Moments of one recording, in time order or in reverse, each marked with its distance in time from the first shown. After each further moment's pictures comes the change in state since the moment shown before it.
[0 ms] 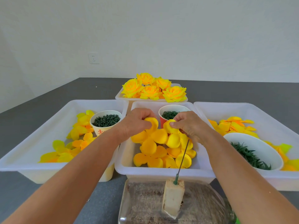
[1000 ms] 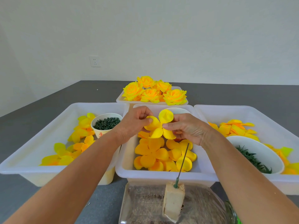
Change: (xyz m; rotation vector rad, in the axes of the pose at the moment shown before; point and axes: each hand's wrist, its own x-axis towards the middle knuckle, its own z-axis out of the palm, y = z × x) left_hand -0.002 0.002 -0.001 -0.306 0.058 0.001; right_hand -0.013 -0.013 -0.003 0.428 -0.342 0.018
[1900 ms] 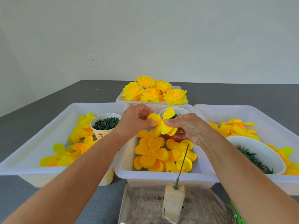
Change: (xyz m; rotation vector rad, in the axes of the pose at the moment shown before) left_hand 0.003 -0.006 0.000 0.155 0.168 0.113; right_hand 0.003 0.000 0.001 0.092 0.226 0.068
